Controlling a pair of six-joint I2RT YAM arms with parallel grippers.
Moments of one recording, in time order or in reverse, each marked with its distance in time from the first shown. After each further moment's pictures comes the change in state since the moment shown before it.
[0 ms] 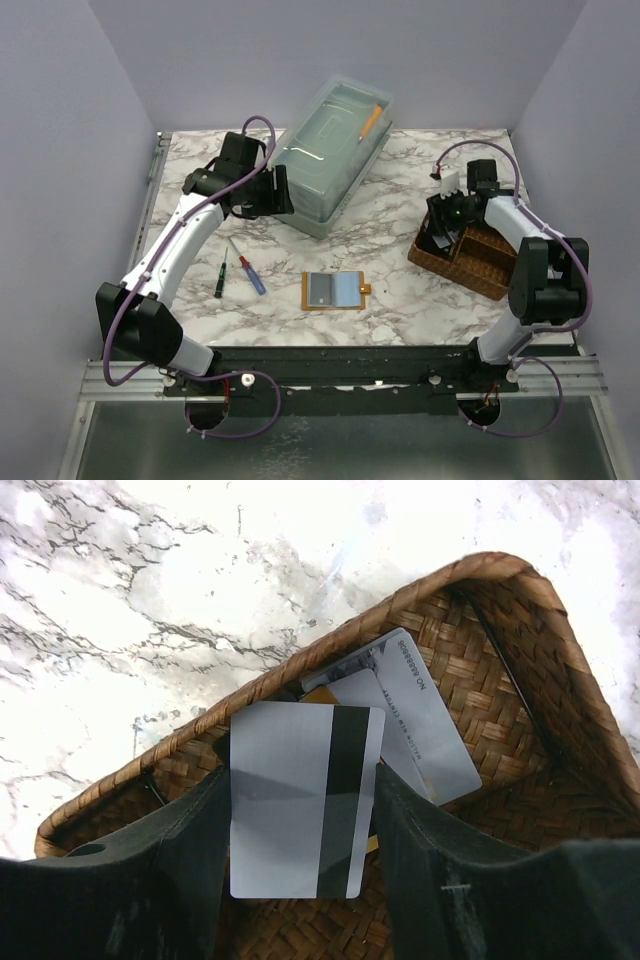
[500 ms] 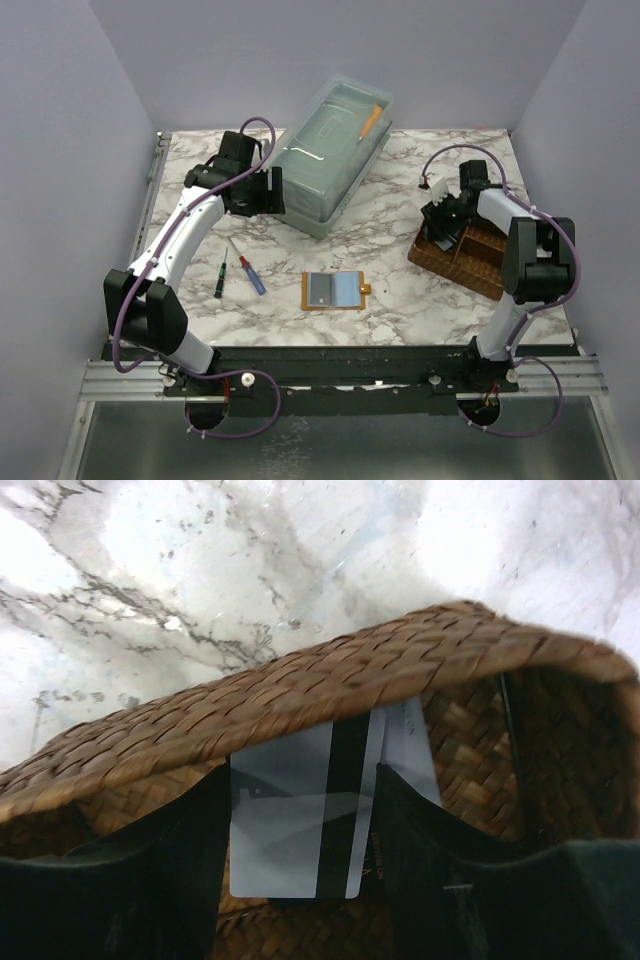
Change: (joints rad) left arm 0.083 0.069 0.000 -0.005 -0.061 0.098; right arm 0.000 0.177 0.089 -0.050 -0.001 -0.321
